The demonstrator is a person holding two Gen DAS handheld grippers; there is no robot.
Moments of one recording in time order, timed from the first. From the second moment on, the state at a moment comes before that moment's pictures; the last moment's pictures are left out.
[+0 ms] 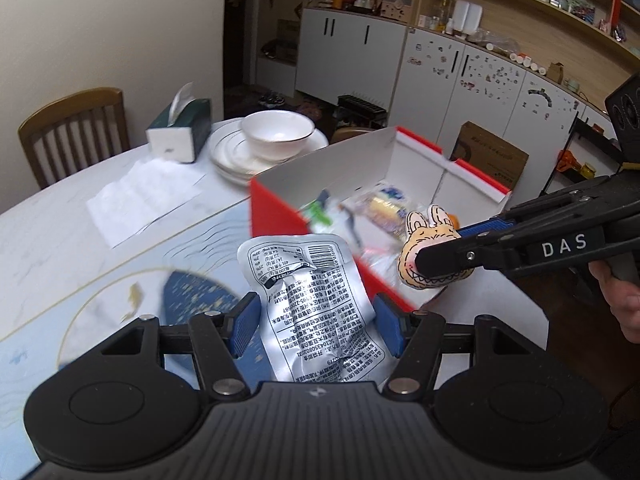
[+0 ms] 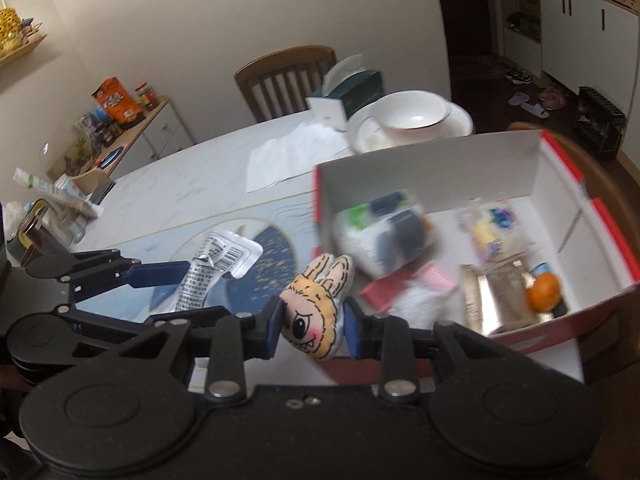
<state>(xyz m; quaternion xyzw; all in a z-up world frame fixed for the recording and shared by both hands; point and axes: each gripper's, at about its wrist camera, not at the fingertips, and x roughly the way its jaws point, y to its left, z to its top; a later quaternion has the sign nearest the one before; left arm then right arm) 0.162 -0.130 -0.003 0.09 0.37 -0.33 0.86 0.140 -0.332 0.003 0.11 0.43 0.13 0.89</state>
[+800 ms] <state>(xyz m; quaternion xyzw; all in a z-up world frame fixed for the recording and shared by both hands) 0.207 -0.277 -0.011 0.16 0.36 -0.37 0.84 0.174 -0.459 -0.022 0.11 0.43 0.06 0.90</state>
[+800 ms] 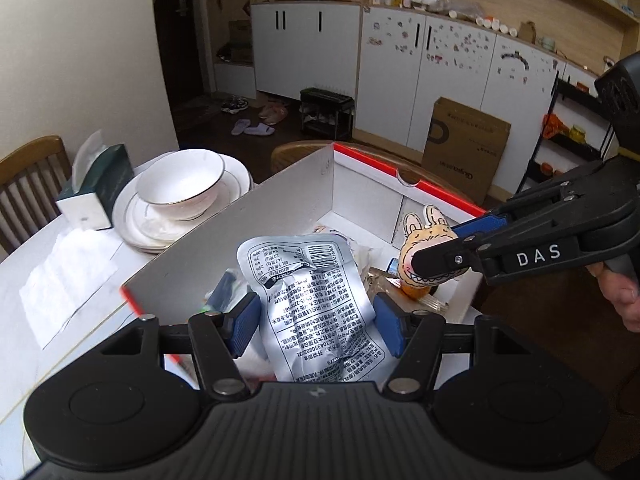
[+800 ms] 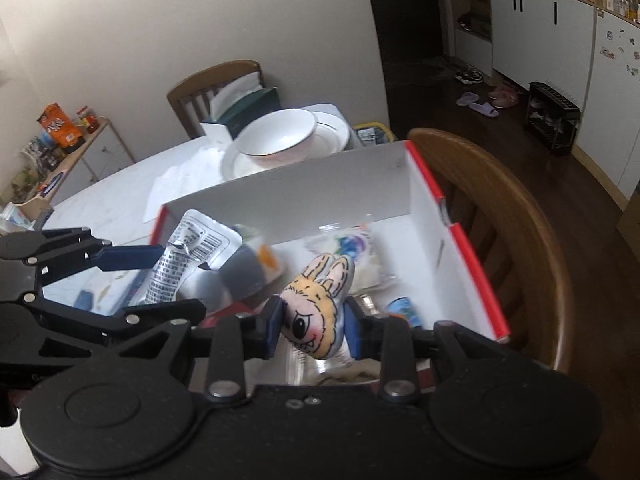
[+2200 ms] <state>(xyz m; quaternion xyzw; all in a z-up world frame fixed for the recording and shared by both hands) 0.273 -0.327 -0.083 0.19 0.47 -0.38 0.77 0.215 -0.464 -0.073 0.08 0.49 0.07 0.86</state>
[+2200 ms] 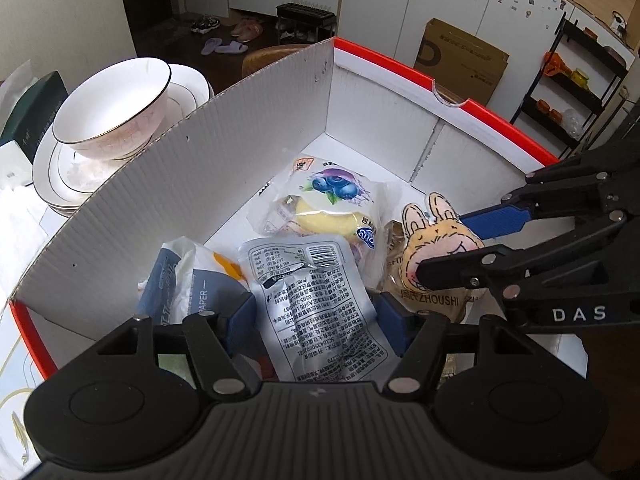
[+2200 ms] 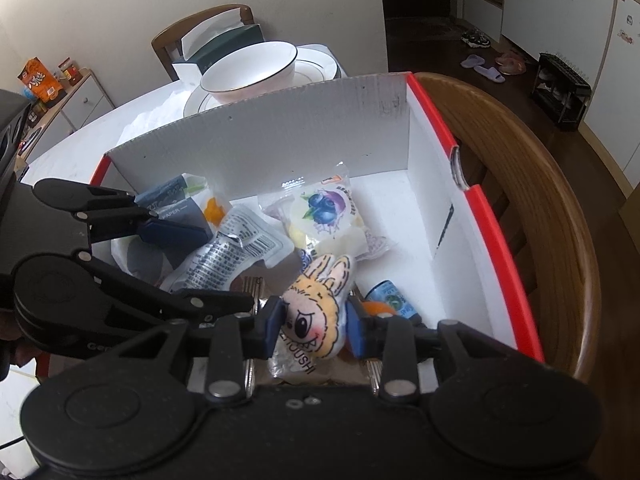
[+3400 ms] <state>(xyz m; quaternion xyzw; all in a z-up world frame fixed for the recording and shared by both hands) 0.206 -0.251 -0.018 0.10 0.36 -0.35 0.86 0.156 -0.444 -0.024 0.05 0.41 0.07 0.91</state>
